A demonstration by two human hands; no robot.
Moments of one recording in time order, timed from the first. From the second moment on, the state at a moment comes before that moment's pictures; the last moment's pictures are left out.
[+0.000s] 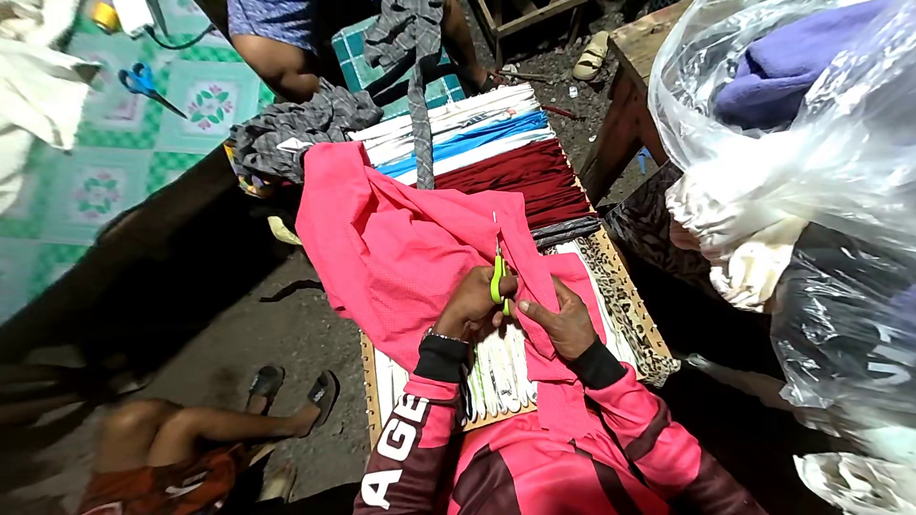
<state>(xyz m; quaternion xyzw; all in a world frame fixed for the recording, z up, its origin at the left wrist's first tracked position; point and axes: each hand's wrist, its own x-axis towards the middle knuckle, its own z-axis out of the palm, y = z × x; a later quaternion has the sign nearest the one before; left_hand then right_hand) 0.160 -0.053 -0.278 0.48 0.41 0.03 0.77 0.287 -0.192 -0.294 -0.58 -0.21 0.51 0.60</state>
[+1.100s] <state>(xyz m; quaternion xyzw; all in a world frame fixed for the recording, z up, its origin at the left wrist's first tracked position) 0.069 0.112 -0.075 0.77 0.50 0.34 0.20 0.420 -0.068 -0.166 -0.47 -0.35 0.40 0.71</state>
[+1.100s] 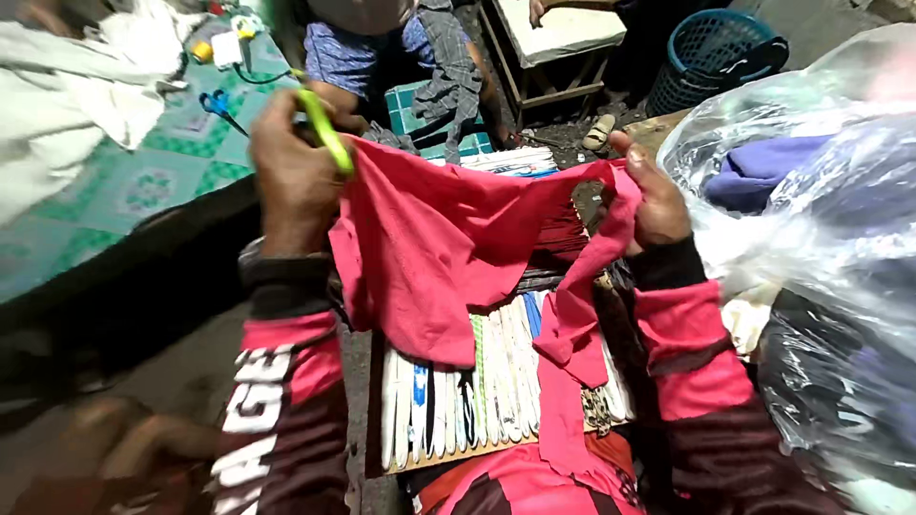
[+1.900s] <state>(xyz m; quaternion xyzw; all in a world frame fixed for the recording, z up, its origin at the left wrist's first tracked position) 0.047 -0.048 -0.183 0.80 0.52 0.16 0.24 0.319 -0.103 -0.290 -0.75 -0.39 0.45 0.27</state>
